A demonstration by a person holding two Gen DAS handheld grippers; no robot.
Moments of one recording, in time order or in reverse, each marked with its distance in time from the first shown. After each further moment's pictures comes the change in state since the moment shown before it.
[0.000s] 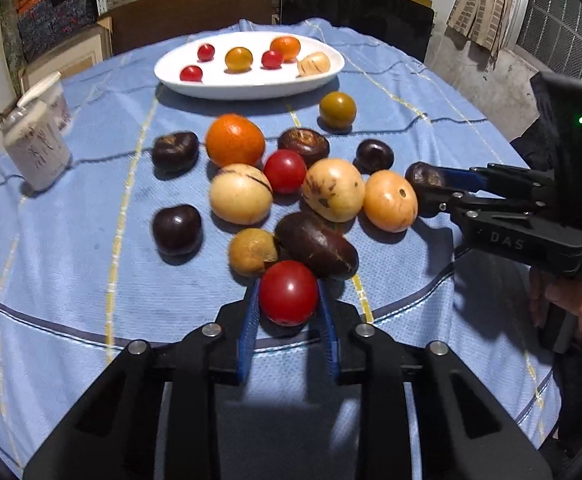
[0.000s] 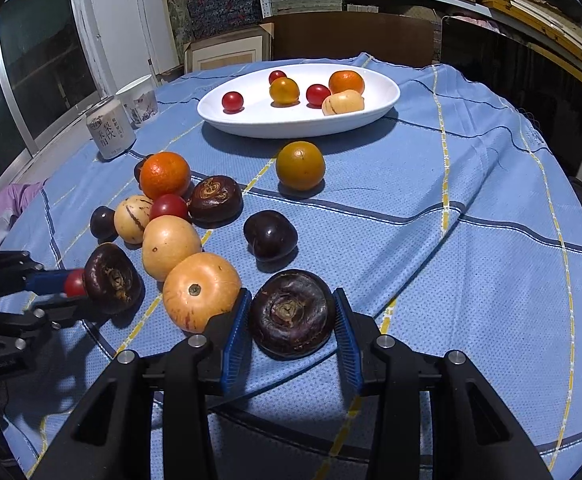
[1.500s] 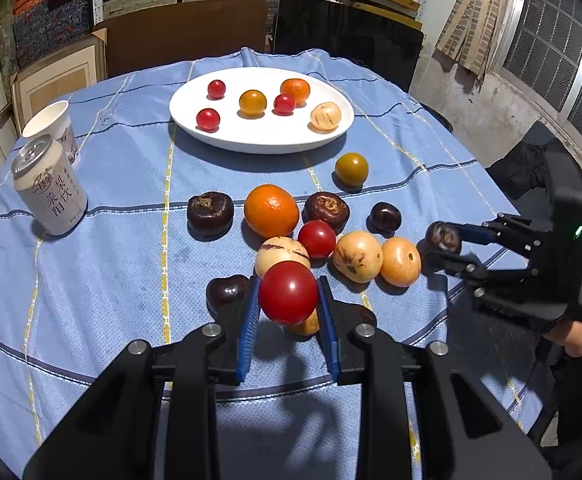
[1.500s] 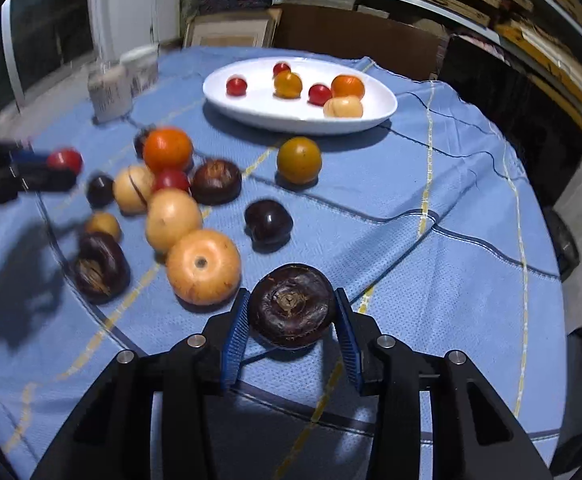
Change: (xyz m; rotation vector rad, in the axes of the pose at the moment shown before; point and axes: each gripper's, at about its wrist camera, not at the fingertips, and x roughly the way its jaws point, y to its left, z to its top) left arm -0.025 0.042 0.040 -0.005 -0.045 -0.084; right arm -0.023 0.016 0.002 -0.105 0.042 -0.101
